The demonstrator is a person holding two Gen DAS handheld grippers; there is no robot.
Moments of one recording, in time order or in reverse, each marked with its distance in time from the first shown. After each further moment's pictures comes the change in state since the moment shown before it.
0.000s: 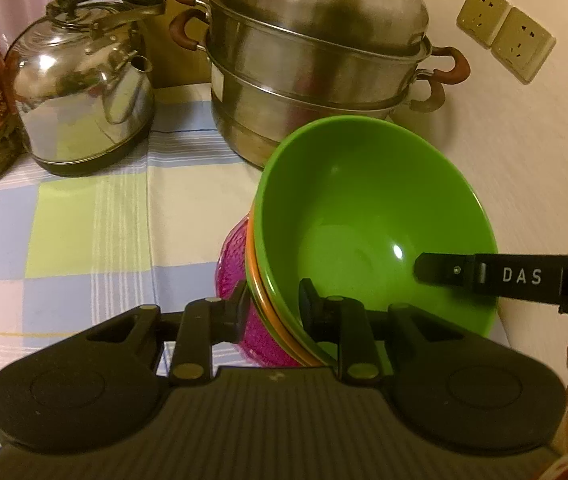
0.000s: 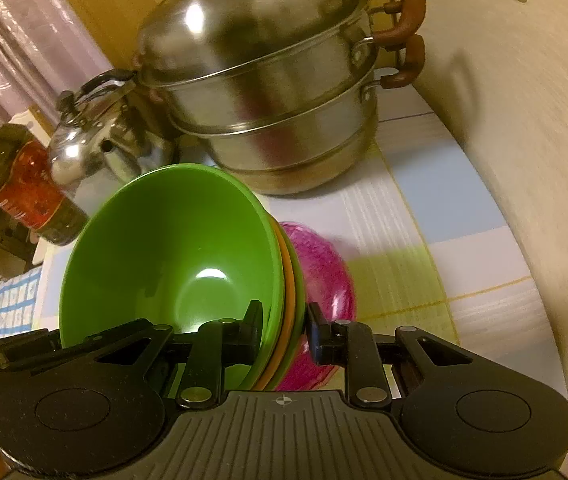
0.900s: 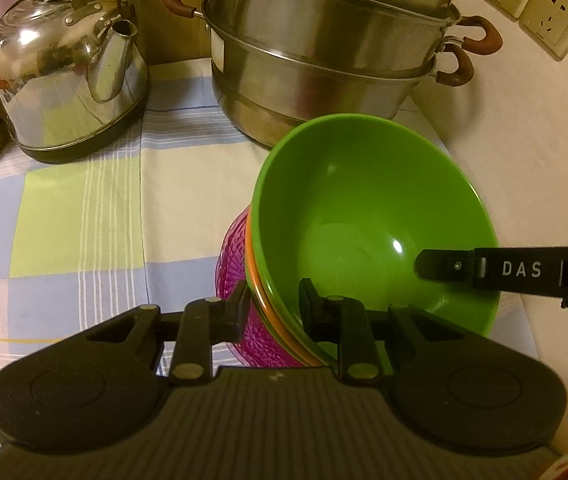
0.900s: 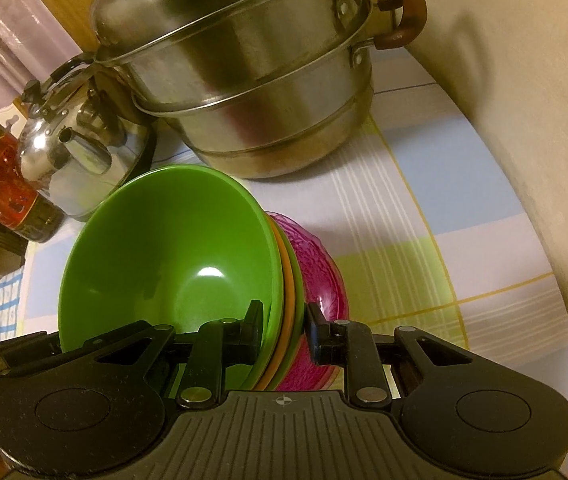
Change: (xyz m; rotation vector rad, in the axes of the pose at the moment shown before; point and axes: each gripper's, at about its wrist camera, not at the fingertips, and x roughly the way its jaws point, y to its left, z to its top) left arm 0.046 0.004 0.000 0.004 0.051 0.029; right arm 0.047 -0.017 0.006 0.028 0.060 -0.004
